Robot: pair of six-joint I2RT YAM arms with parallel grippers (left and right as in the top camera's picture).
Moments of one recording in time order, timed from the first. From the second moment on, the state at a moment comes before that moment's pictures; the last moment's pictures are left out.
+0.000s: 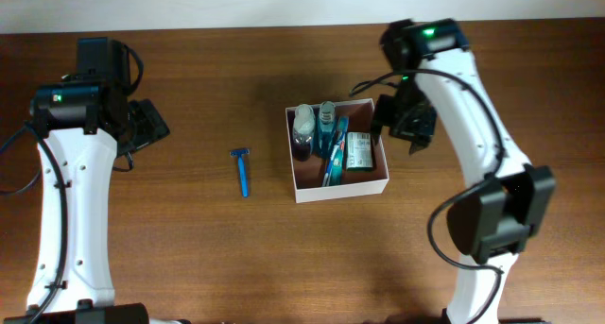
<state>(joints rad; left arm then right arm) 0.06 1.60 1.72 -1.40 -0.30 -0.48 0.21 2.07 2.08 -1.69 -0.14 0.50</state>
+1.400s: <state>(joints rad) 0.06 1.60 1.72 -1.40 -0.30 -0.48 -0.43 1.64 1.98 -1.68 0.06 0.16</state>
